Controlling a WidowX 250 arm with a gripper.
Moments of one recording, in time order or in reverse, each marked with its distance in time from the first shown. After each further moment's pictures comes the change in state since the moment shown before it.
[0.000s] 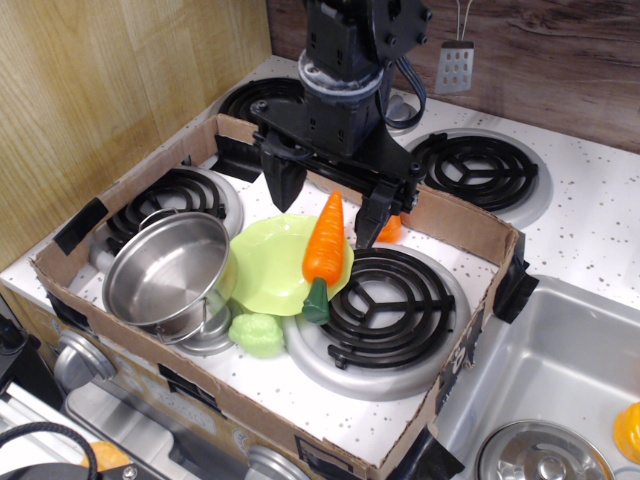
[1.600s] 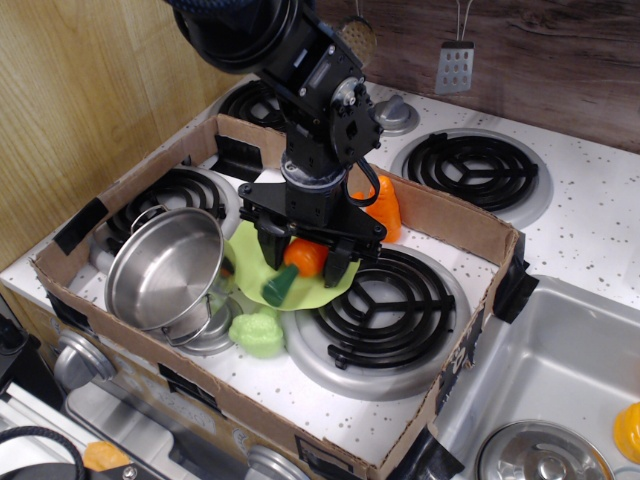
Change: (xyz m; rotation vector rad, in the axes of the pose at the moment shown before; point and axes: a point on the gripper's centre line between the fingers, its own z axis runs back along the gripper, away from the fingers) arm 0.003 0.017 -0.080 0.031 -0.014 0.150
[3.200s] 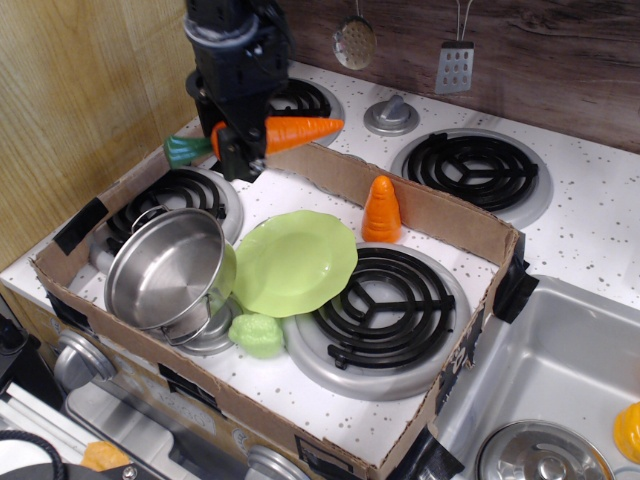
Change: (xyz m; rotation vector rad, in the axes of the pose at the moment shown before) arm 0.035 0.067 0.061 0.002 -0.053 -0.831
